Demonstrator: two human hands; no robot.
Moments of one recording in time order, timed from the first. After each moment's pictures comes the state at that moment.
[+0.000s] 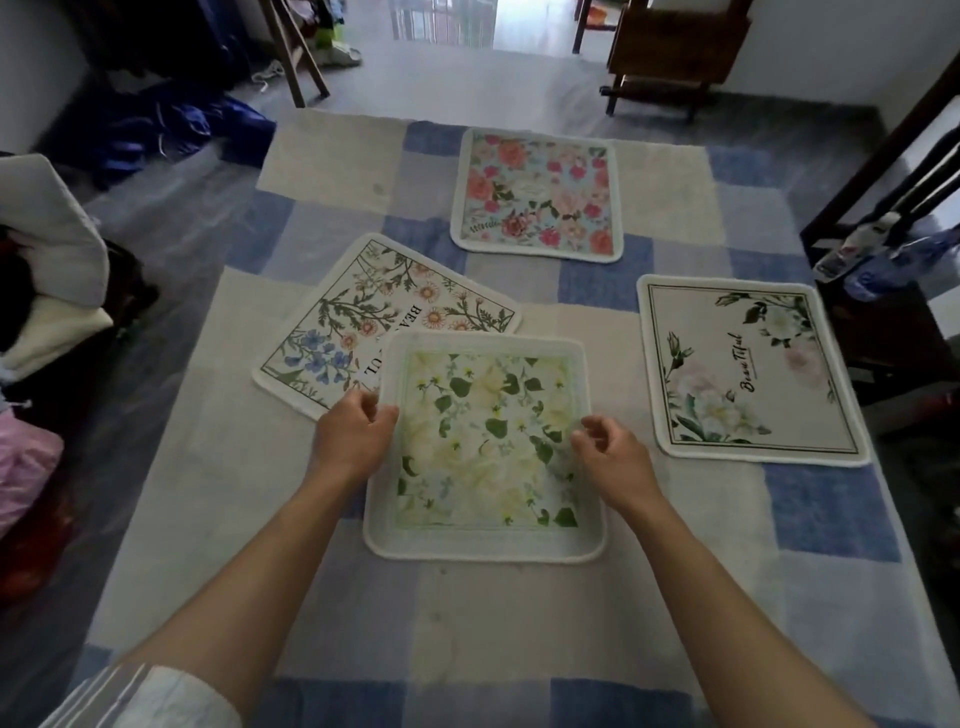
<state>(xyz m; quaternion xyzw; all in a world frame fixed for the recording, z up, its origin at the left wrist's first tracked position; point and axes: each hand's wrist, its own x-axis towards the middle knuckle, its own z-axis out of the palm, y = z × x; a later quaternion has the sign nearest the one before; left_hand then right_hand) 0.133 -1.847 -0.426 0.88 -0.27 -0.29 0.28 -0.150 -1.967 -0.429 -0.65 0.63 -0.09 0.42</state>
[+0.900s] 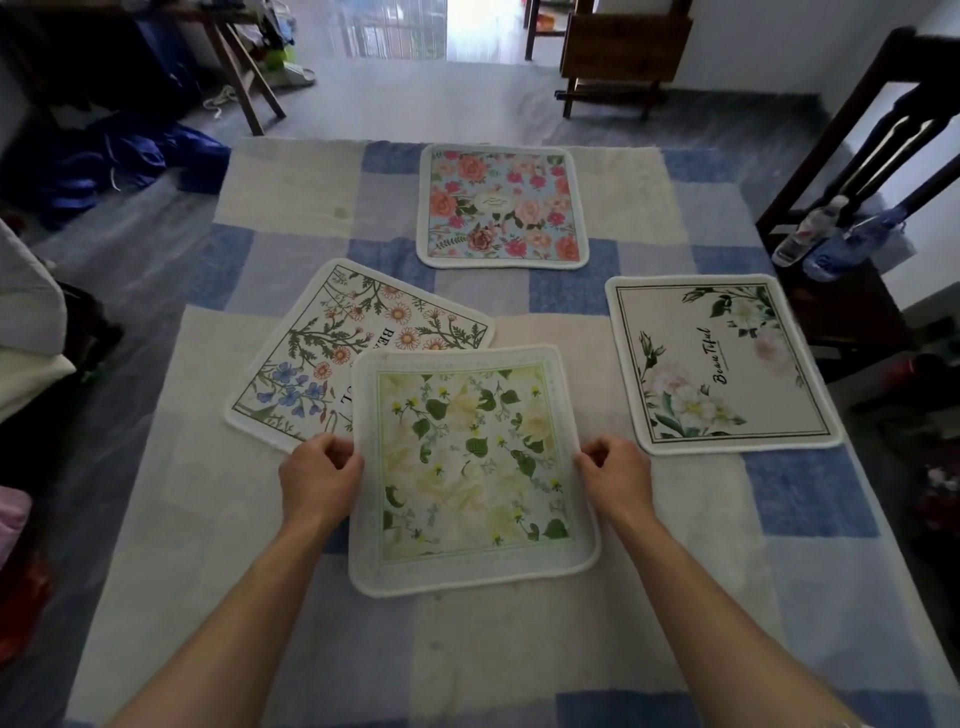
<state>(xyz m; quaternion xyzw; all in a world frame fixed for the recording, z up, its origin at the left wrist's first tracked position) 0.135 -1.837 -0.422 0.89 -0.26 -0.26 0.28 -0.158 -1.966 -0.431 -0.63 0.69 -0.10 0.33</state>
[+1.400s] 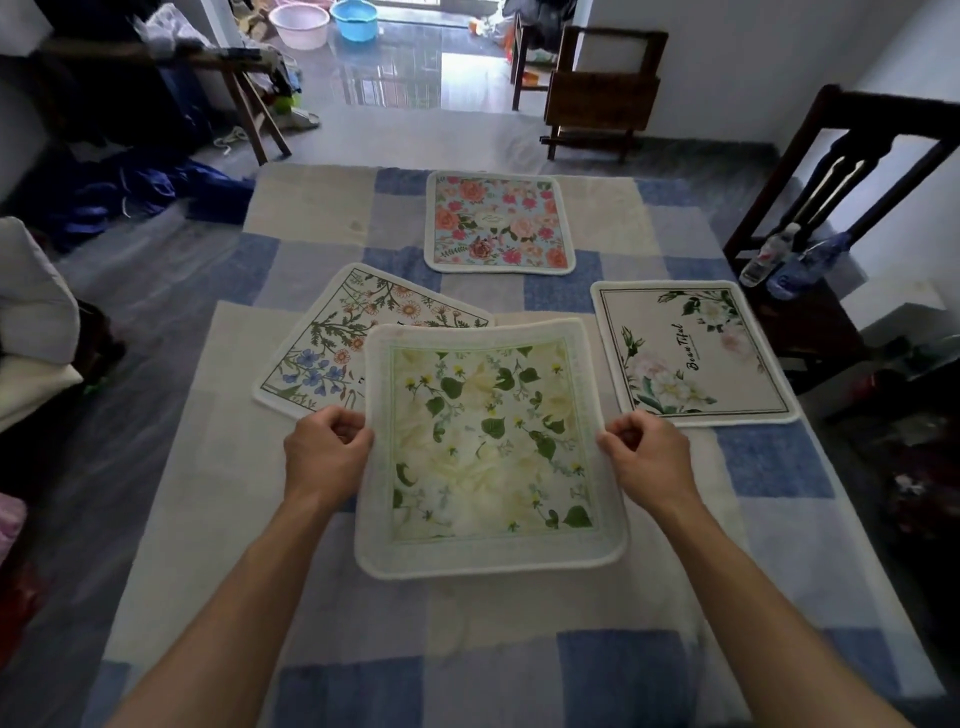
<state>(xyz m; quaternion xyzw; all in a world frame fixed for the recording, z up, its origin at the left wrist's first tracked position) 0.126 -1.795 -0.371 0.85 -0.29 -0.24 0.37 -0.188 -1.914 -0.357 -0.66 0.65 -0.20 0.33</state>
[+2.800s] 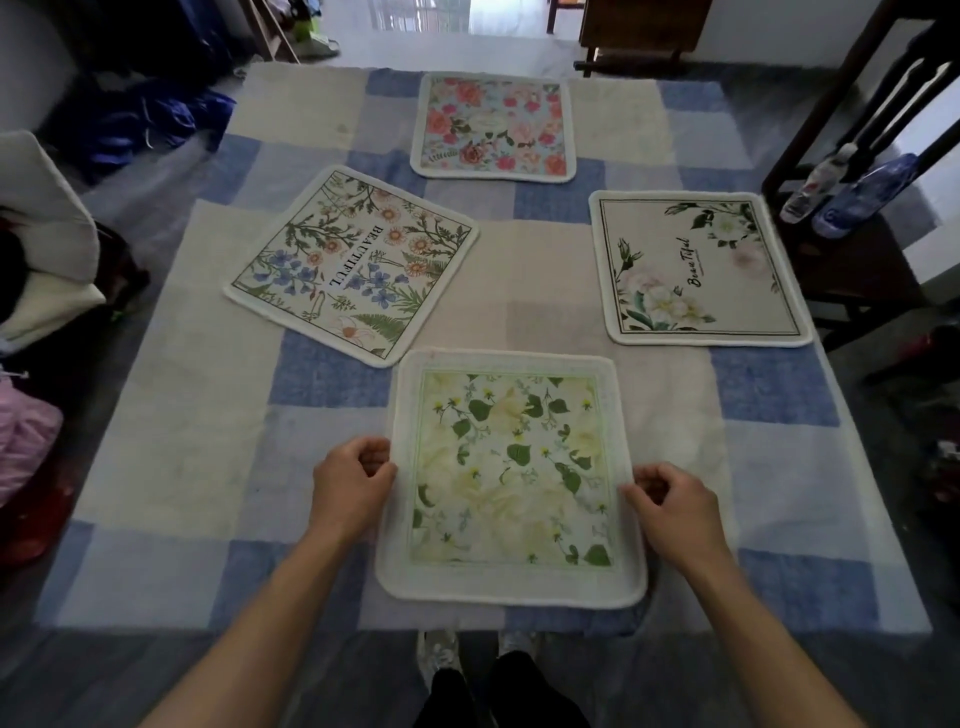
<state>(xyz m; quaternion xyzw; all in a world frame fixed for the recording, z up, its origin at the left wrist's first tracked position) -0.004 -1.705 -0.449 0.85 -0.29 -0.30 0.31 -0.326 -1.827 -0.441 -0.64 0.66 -0.13 0.37</state>
